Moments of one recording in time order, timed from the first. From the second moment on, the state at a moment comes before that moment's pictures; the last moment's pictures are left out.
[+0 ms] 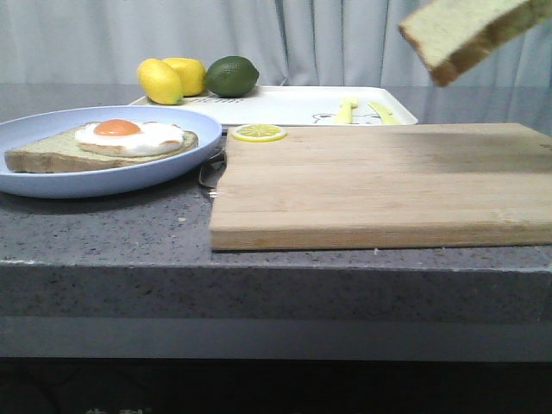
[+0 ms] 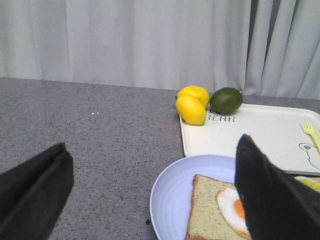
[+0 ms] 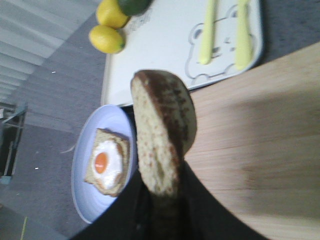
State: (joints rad) left arm -0.09 0.60 -0.56 -0.10 0.15 0.01; right arm -0.22 1.25 -1.03 1.11 0.91 -0.39
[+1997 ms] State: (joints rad) left arm -0.09 0.60 -0.57 -0.10 0.15 0.01; right arm 0.56 1.89 -1.34 1.80 0.50 -0.74
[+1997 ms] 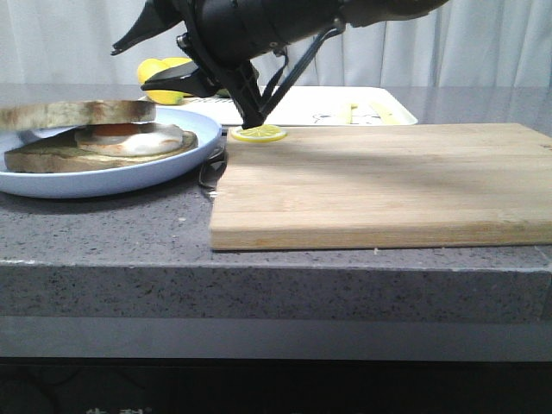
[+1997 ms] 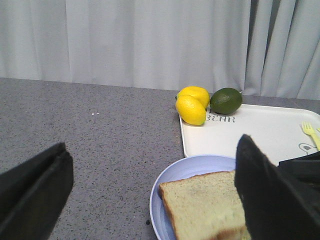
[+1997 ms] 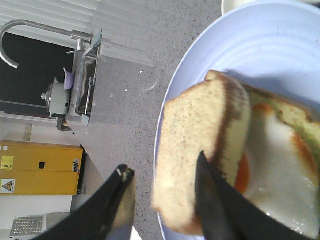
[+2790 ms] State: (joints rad) left arm -0.09 0.60 -0.57 -0.10 0.15 0.01; right arm 0.14 1.39 -1.28 1.23 0.95 -0.67
